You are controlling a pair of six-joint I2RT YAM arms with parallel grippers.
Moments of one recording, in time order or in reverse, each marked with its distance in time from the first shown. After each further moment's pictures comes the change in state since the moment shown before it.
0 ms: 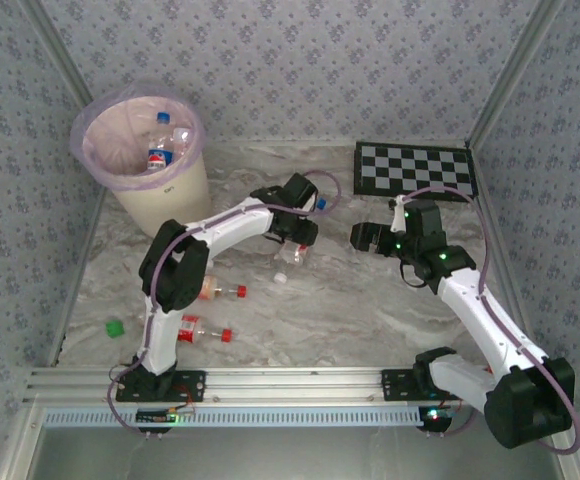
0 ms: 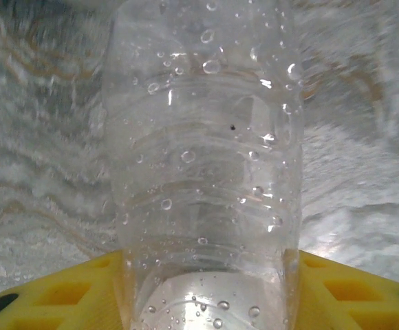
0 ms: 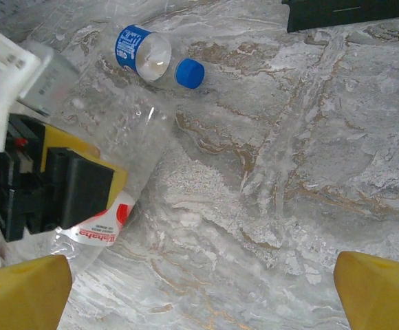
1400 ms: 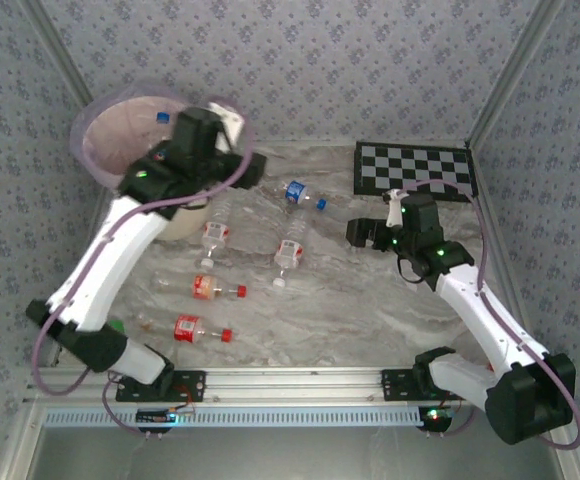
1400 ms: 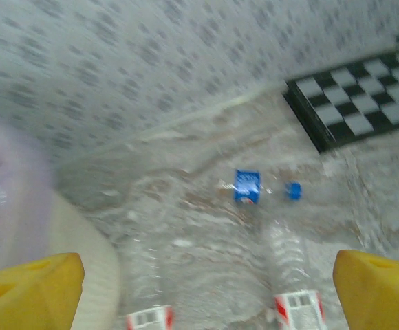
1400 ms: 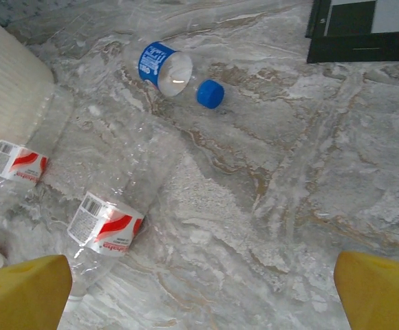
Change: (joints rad) left arm 0.115 -0.521 0.169 -0.210 -0.221 0.192; right arm 0.023 0.017 0.040 0.022 0.011 -0.048
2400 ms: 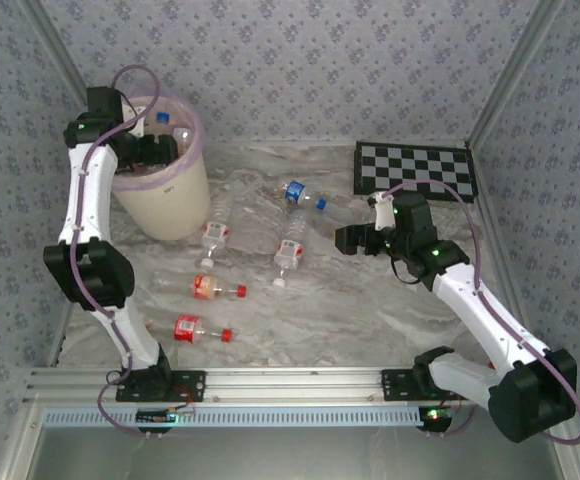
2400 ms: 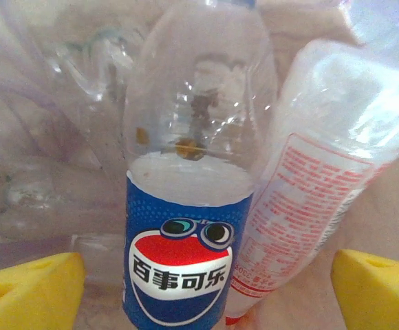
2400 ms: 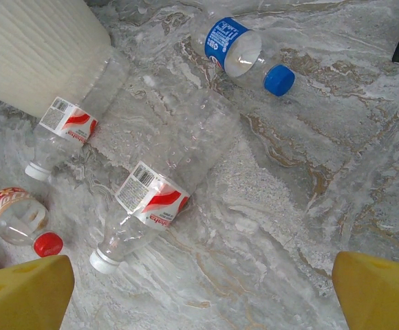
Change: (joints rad) left arm 0.715 0.320 0.214 -0.201 0.401 0.065; right arm 0.069 0.019 0.016 0.002 -0.106 -0.079
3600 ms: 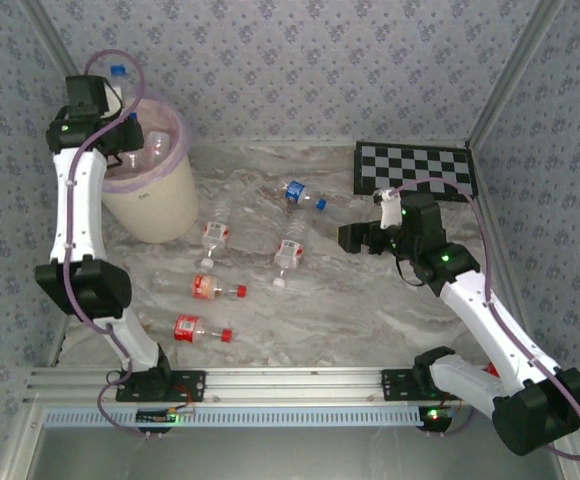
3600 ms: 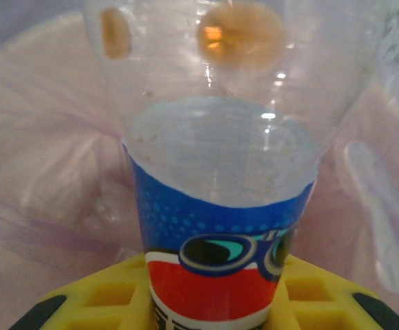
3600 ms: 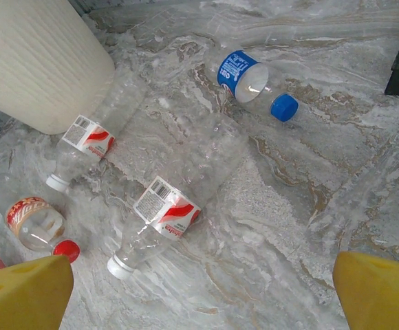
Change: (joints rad) left arm 0.010 -0.069 0.038 0.054 -0.200 -0.039; right arm 0.000 -0.072 0.026 -0.031 0.001 -0.005
